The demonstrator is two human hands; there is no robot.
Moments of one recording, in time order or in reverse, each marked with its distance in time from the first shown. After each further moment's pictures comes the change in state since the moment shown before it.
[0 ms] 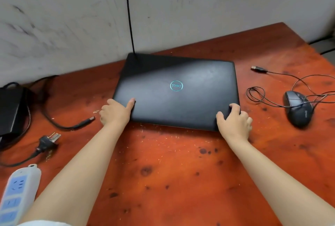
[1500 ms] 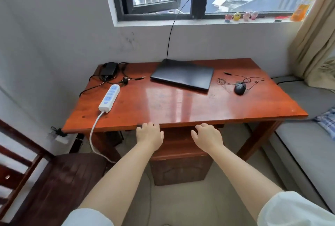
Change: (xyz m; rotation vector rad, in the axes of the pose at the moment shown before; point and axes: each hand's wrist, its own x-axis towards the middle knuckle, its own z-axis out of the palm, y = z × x) left_hand -0.498 -0.197 -0.048 0.398 0.066 0.455; right_hand -0.358 0.204 -0.169 -0.370 -0.157 -0.819
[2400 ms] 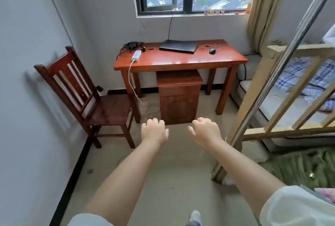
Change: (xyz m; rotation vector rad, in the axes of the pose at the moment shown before) left_hand -0.690 0.004 0.064 -0.027 0.079 0.012; right_hand -0.687 -0.062 0.011 -0.053 0.022 -0.031
